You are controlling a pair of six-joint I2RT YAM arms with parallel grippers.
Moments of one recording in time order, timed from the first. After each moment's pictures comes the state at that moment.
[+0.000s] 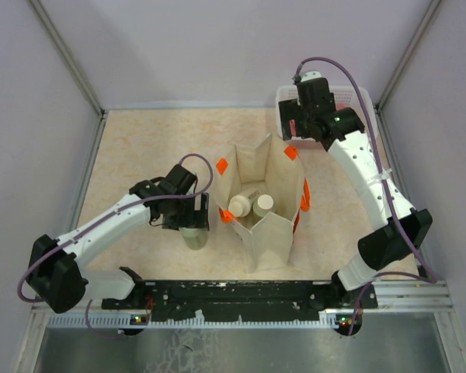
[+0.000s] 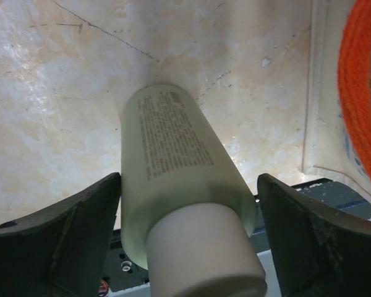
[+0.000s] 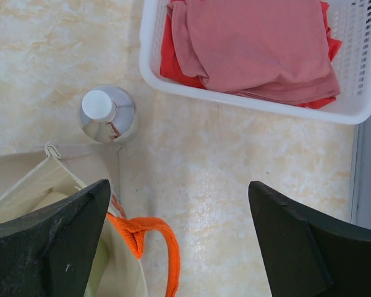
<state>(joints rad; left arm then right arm) -0.67 1.28 0.94 -0.84 0.03 -0.59 0.40 1.57 1.76 -0.89 0.32 0.09</state>
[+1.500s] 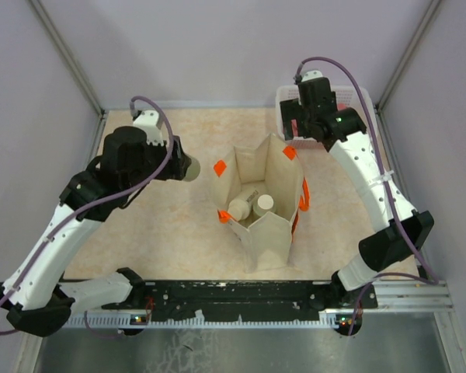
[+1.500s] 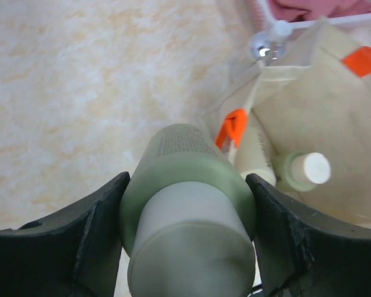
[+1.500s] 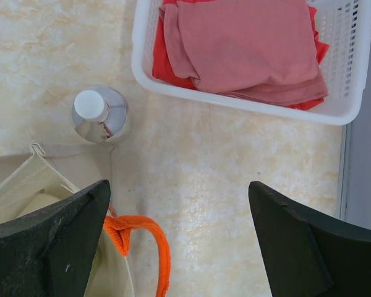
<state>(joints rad) -0.67 1.09 1.45 -0.84 -0.30 -0.35 0.40 1.56 1.76 -0.89 0.34 0.06</state>
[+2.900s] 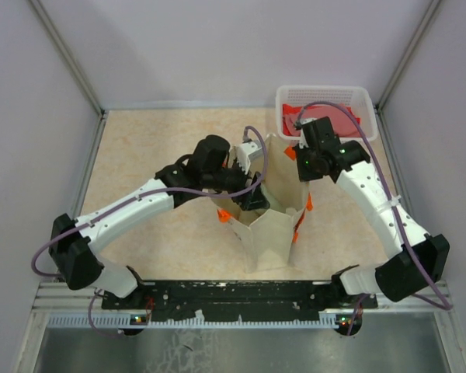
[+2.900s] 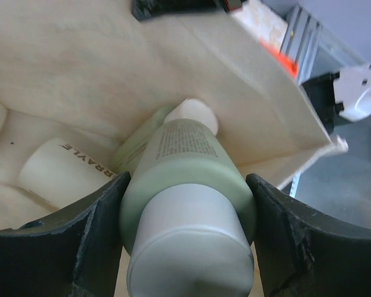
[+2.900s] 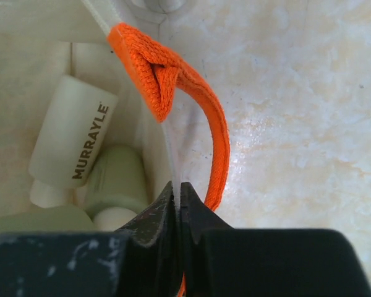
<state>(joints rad) -0.87 1.46 1.29 -0.31 0.45 -0.20 0.40 1.33 1.35 -0.95 0.07 0.16</state>
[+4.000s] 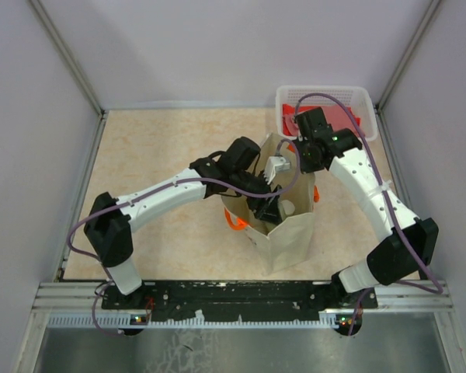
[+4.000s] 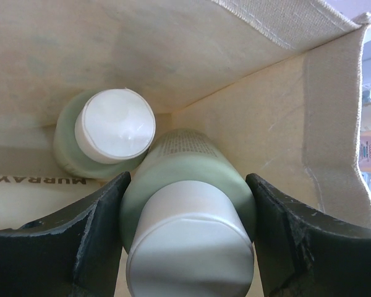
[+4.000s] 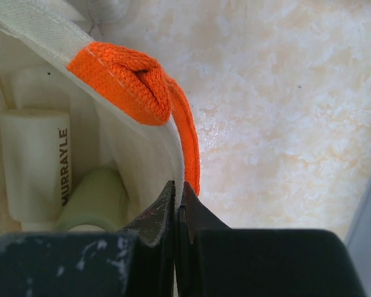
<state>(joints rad) -0.92 1.74 1.48 -0.46 0.71 -0.09 0.40 1.45 1.47 -1.01 0.24 0.12</state>
